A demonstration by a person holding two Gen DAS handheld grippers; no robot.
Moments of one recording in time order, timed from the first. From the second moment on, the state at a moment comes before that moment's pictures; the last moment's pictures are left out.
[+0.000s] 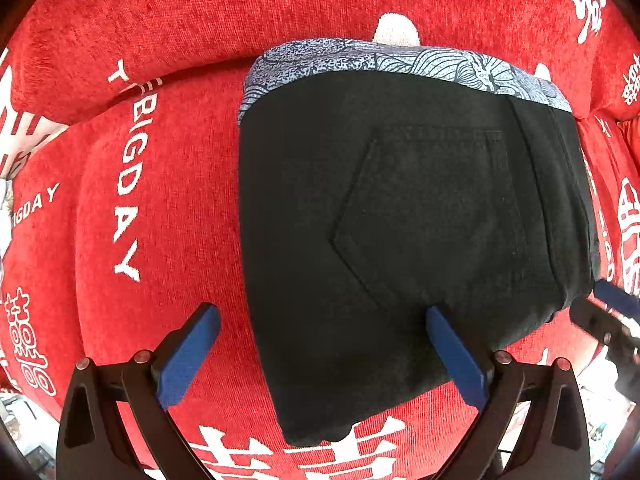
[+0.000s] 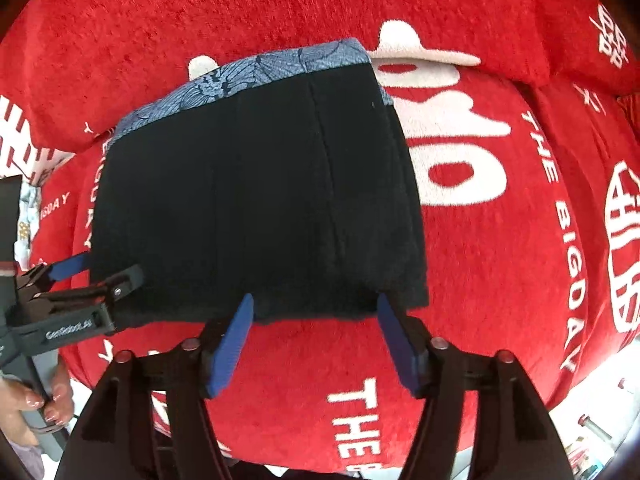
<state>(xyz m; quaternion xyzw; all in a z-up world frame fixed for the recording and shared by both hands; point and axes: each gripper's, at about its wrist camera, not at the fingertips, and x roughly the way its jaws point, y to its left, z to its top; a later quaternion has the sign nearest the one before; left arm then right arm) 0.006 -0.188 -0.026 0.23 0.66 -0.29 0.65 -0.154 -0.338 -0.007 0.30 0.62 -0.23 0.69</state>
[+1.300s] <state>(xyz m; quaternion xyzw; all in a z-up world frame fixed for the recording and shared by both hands) 0.075 -0.181 -0.030 0.08 0.71 -0.34 0.61 -0.174 -0.439 -0.017 0.39 0.59 -0.13 0.70</state>
